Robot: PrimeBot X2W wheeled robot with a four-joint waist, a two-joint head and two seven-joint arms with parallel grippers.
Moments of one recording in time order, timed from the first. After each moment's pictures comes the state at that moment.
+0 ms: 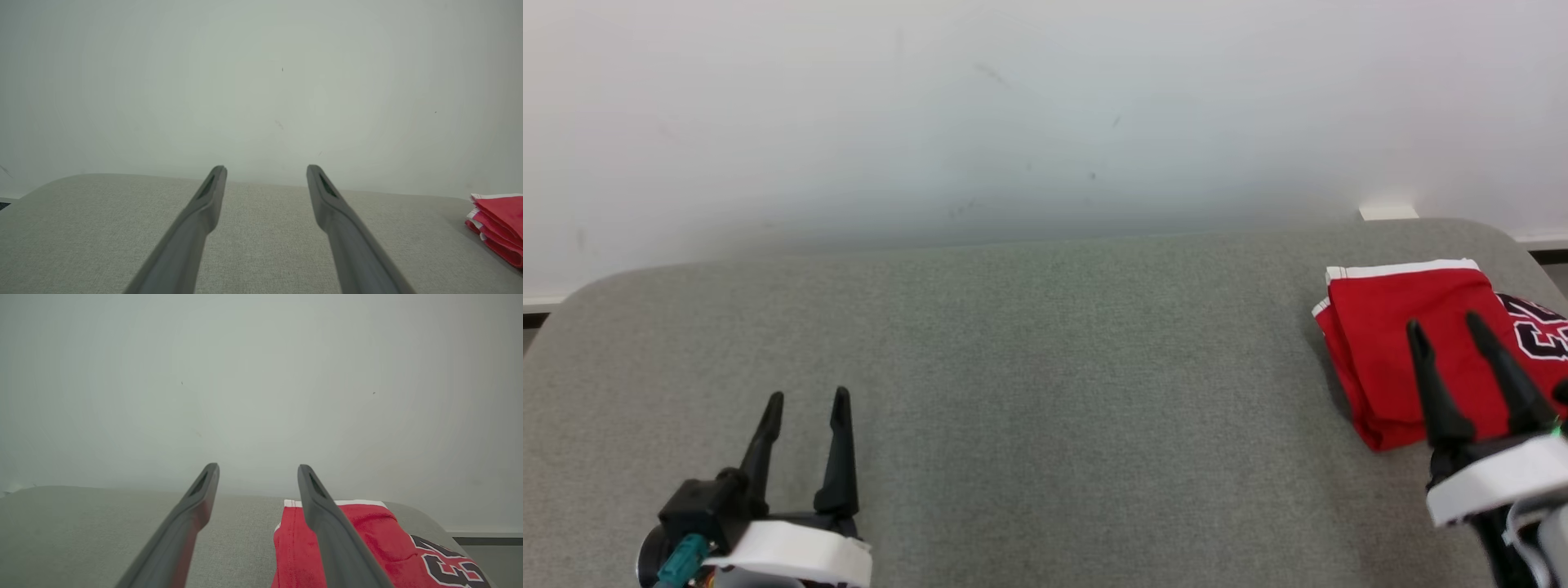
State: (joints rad) left arm -0.13 0.05 0.01 0.19 -0.17 -0.07 -0.26; right arm -0.39 -0.41 0.34 0.40 0.66 0.13 -0.26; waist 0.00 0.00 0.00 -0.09
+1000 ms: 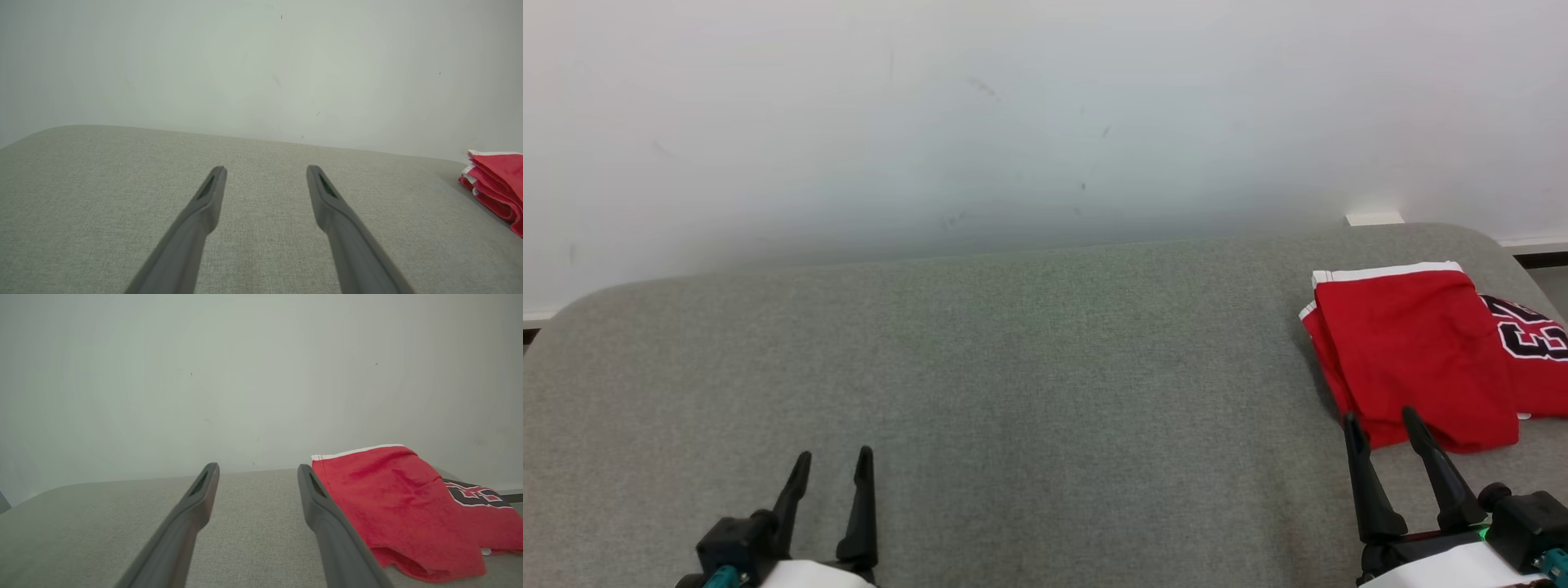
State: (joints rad) left arm -0.09 0.05 -0.04 0.30 -0.20 -0.06 -0.26; right arm -0.12 -0.17 0.17 0.24 0.44 0.13 -0.26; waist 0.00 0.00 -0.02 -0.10
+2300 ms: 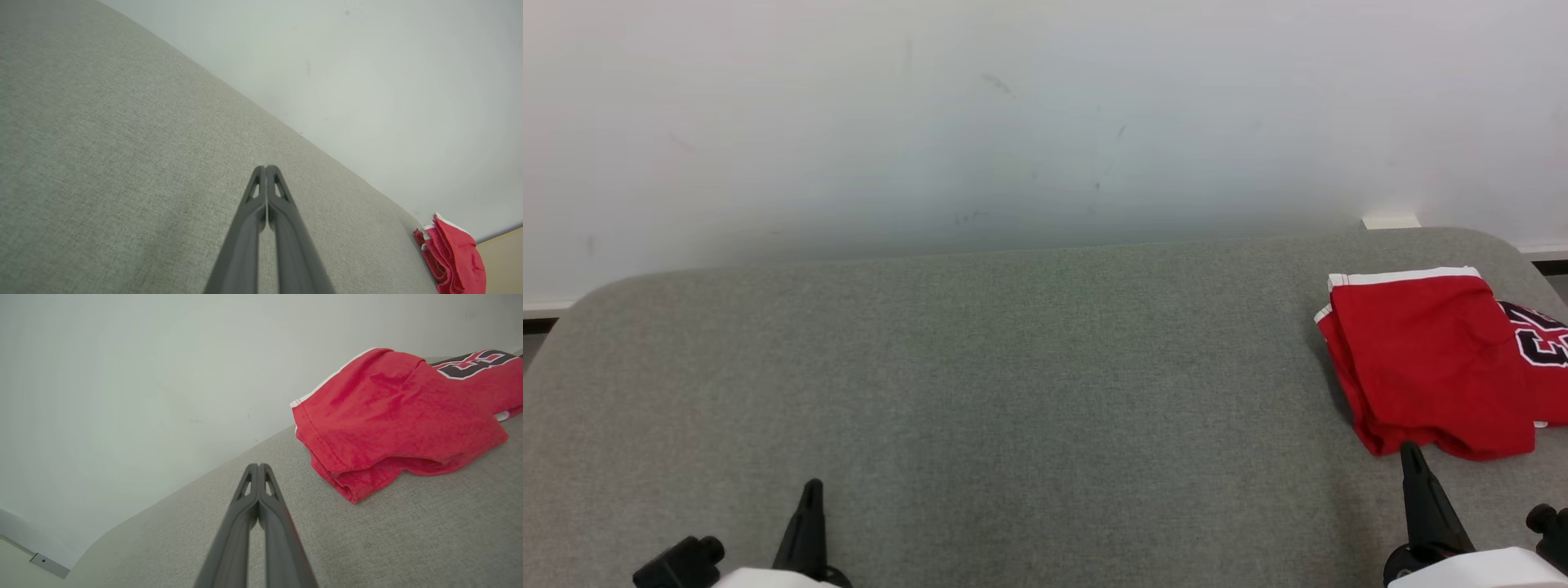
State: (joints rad) left arm -0.07 0.04 0.00 0.32 -0.64 -0.08 -0.14; right arm -0.09 -0.12 0.10 0.27 0.81 0.13 -0.14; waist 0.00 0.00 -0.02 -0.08
